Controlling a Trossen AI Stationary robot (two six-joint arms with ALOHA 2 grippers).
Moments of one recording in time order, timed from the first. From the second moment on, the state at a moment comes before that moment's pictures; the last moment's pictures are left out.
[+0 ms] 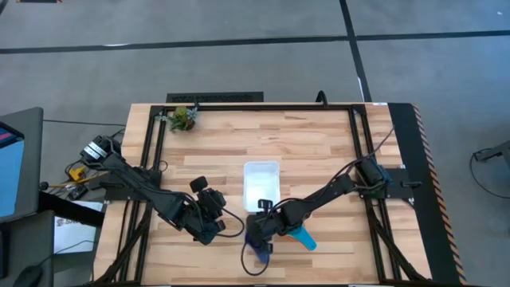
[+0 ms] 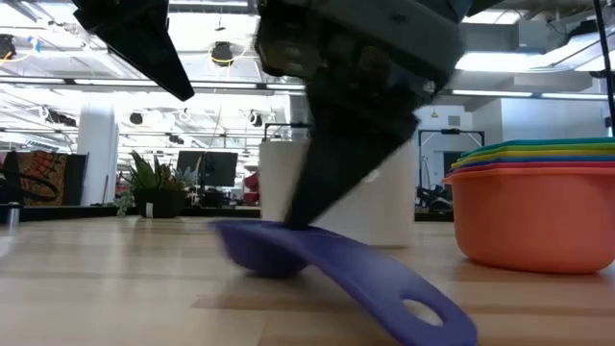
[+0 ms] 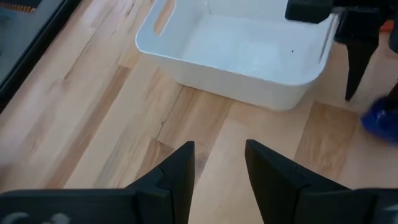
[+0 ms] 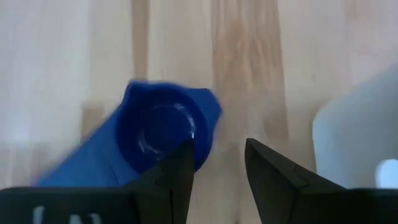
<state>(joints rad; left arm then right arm) -0.59 1.56 1.11 -0.71 -0.78 -0.77 0.41 2.12 1.47 -0.39 0.16 0.42</state>
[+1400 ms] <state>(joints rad) -0.59 1.56 1.11 -0.72 -0.82 -0.80 0.43 2.01 1.46 -0.49 0.18 1.01</state>
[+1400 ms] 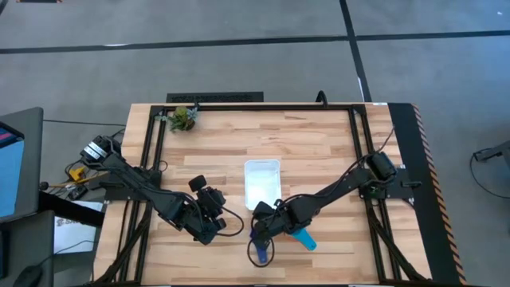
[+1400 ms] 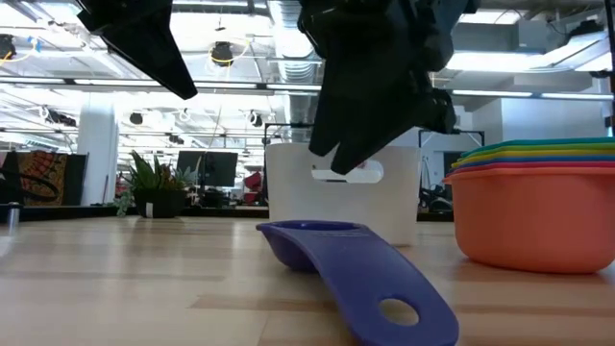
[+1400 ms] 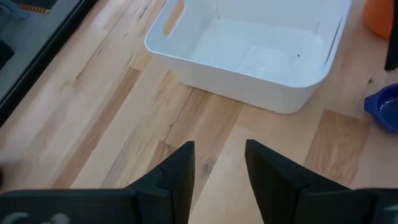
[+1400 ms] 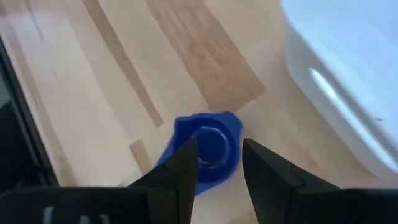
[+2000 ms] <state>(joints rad) -0.59 1.56 1.11 -0.73 -0.82 -0.80 0.41 2.07 1.46 -0.53 0.16 0.92</state>
